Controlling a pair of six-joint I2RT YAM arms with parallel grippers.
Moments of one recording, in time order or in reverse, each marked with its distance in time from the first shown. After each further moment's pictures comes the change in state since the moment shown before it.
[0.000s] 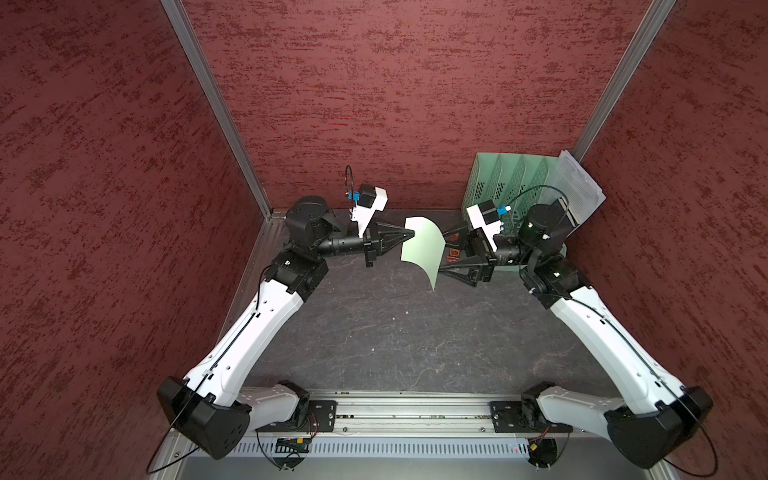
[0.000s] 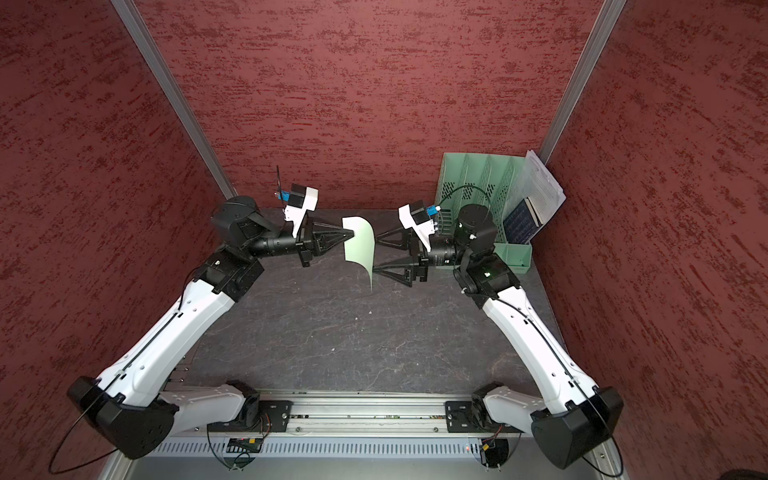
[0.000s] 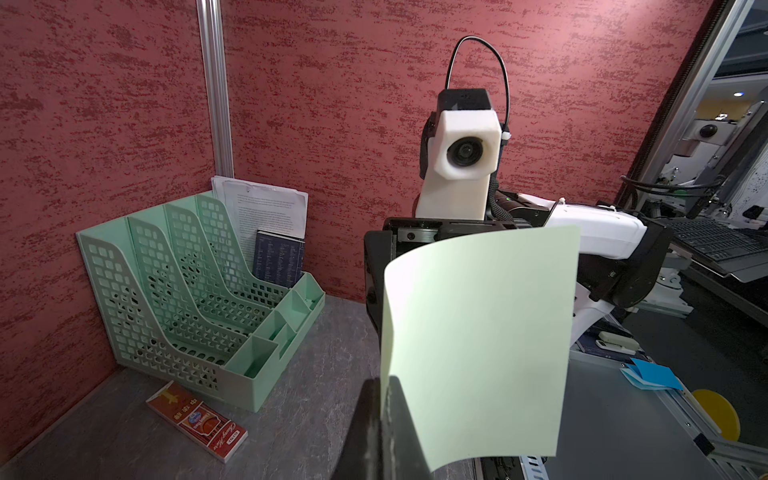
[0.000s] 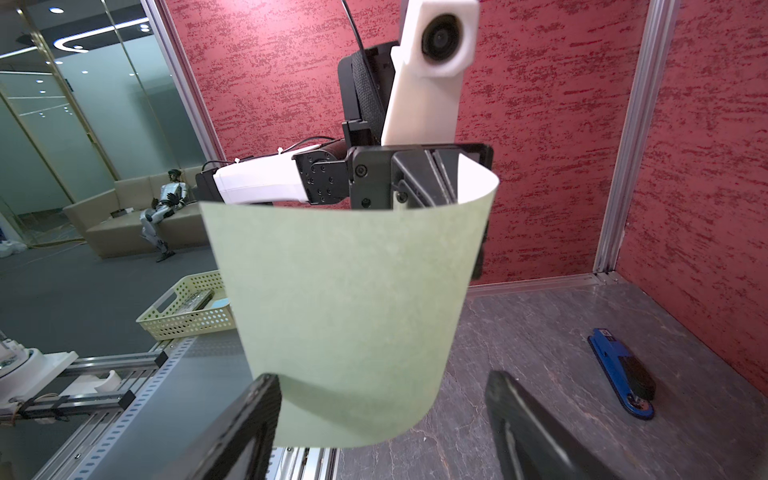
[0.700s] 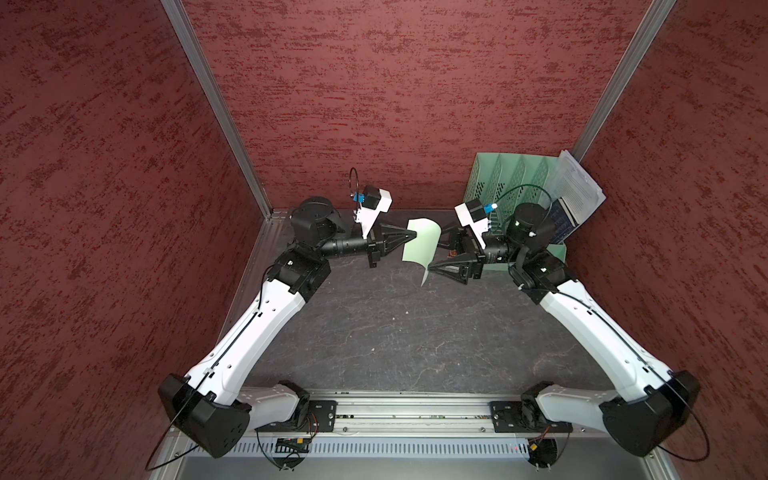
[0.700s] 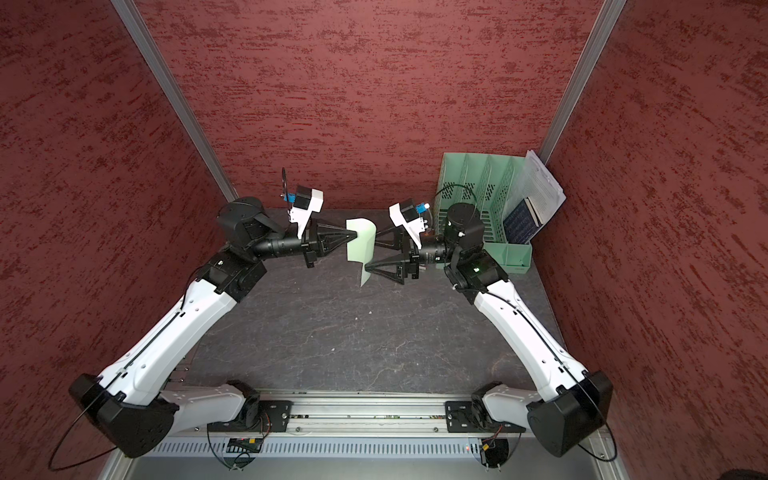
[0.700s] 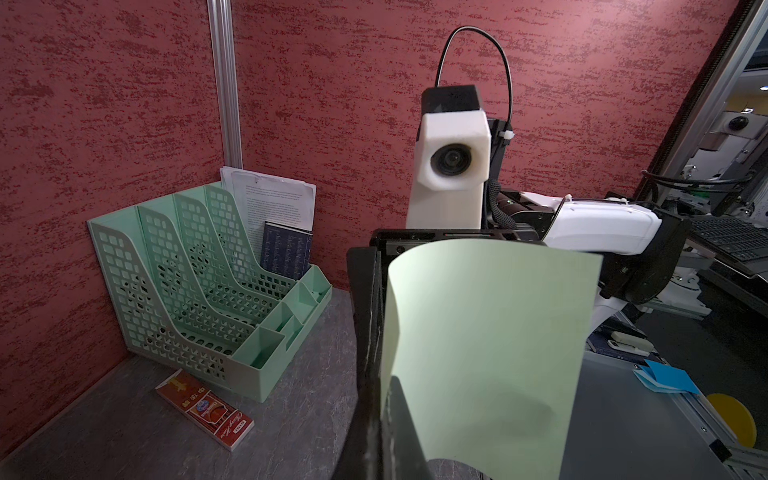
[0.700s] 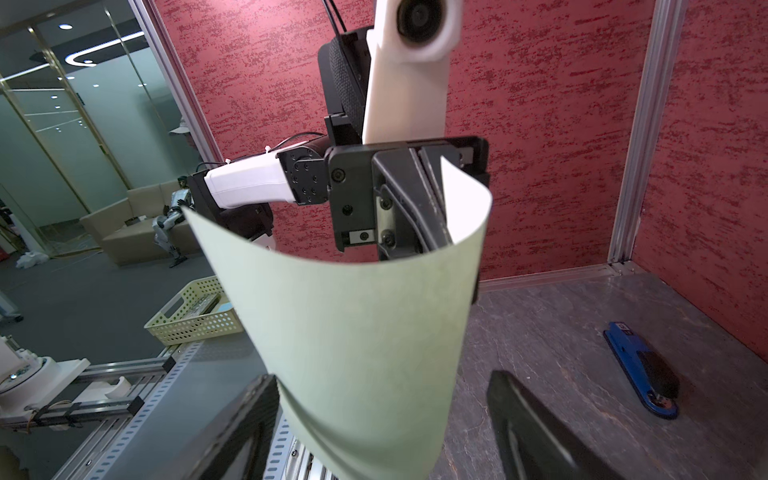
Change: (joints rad) left arm -0.024 0.003 0.000 -0.024 -0.041 0.021; right arm 0.031 0.056 0.000 0.042 0.020 0.032
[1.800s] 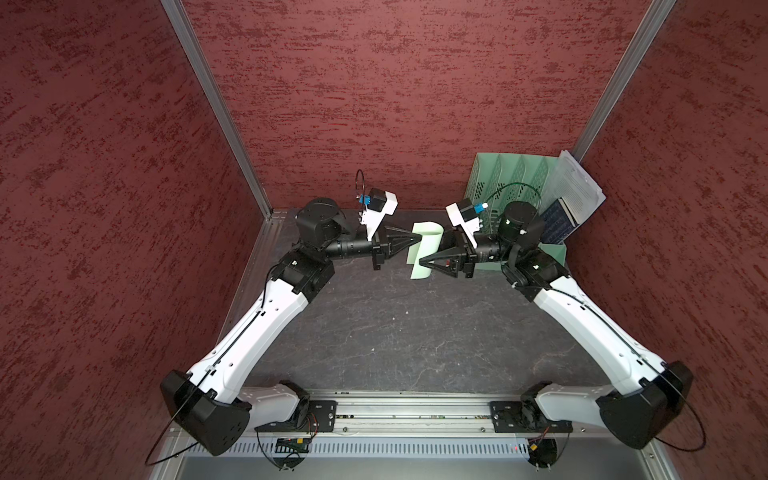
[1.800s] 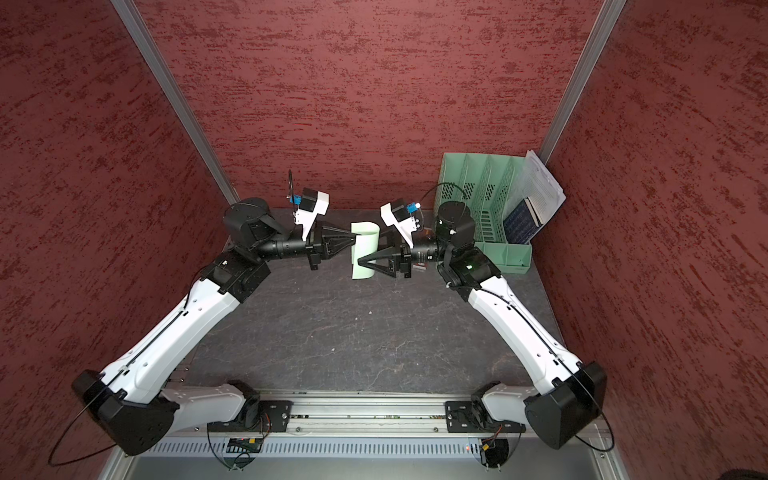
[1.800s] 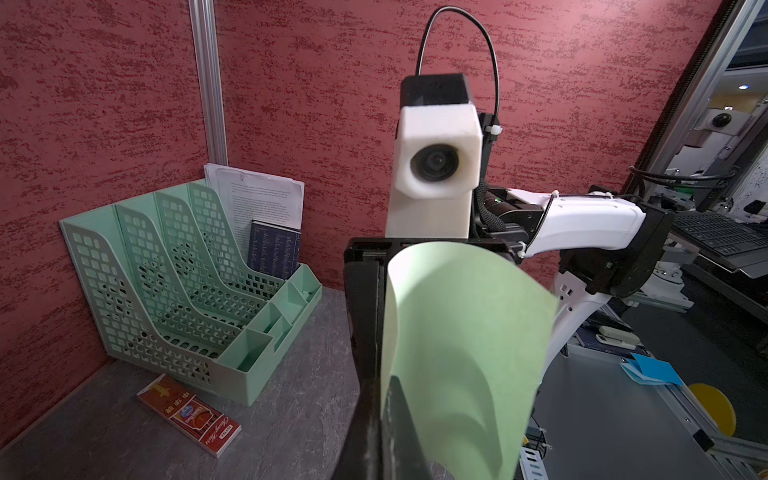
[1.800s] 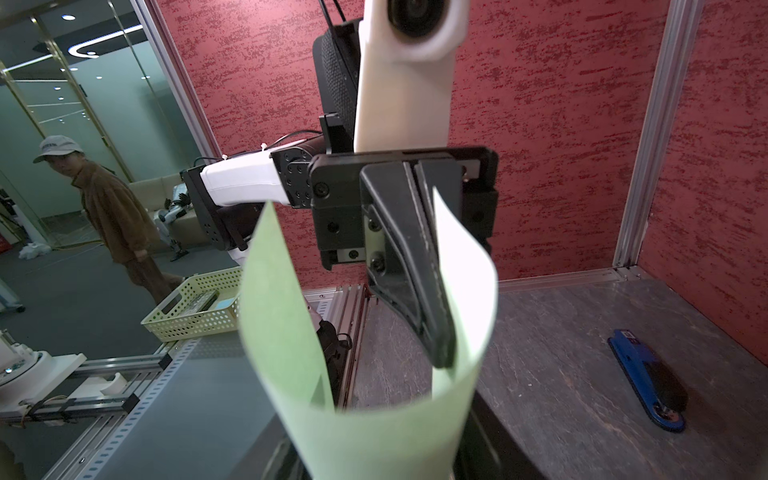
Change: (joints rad) left arm -0.031 0.011 0.004 -0.001 -0.001 0.002; right arm 0.040 0.035 0.031 -0.013 0.027 -0.029
